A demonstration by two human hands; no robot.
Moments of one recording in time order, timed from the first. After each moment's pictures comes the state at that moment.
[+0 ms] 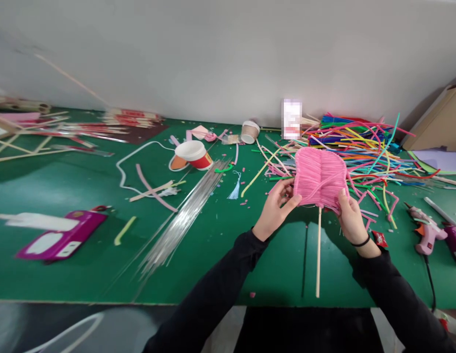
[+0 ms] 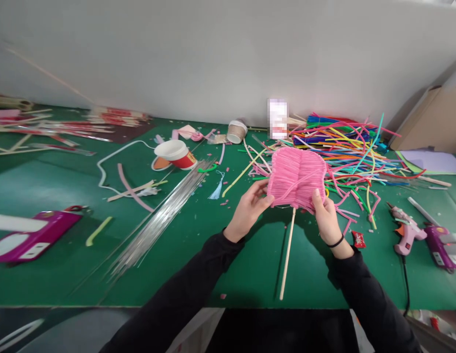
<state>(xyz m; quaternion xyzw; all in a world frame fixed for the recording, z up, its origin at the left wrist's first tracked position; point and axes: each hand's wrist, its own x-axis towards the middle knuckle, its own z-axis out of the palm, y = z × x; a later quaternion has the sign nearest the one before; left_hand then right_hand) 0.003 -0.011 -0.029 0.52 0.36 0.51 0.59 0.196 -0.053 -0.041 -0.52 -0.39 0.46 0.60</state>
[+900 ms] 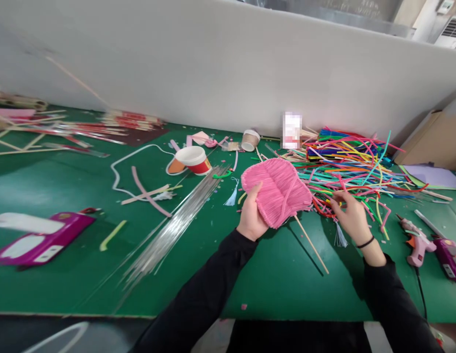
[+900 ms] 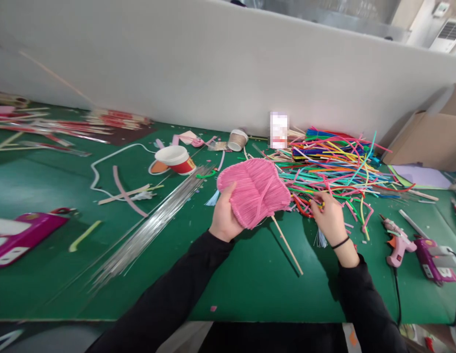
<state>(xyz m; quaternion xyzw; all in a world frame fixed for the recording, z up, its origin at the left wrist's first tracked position) -0.014 0.006 -0.015 0.12 0.29 0.56 0.77 0.236 -0.036 -0.028 -0.68 -0.63 0.14 0.35</state>
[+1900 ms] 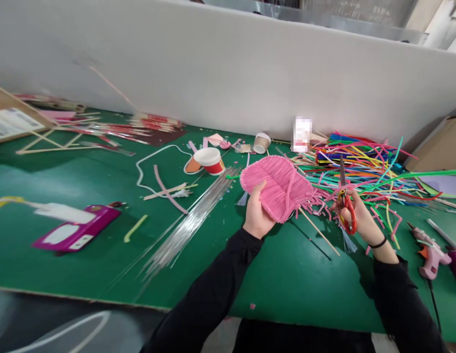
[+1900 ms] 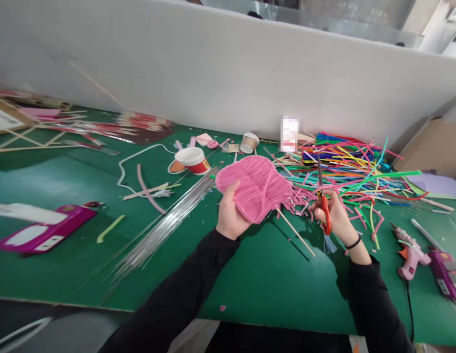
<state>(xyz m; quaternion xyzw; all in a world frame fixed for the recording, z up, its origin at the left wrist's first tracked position) -0.019 0.010 -0.006 0.12 0.30 0.62 0.71 0.238 -0.026 -0.026 -0.46 -0.60 0.46 0.46</state>
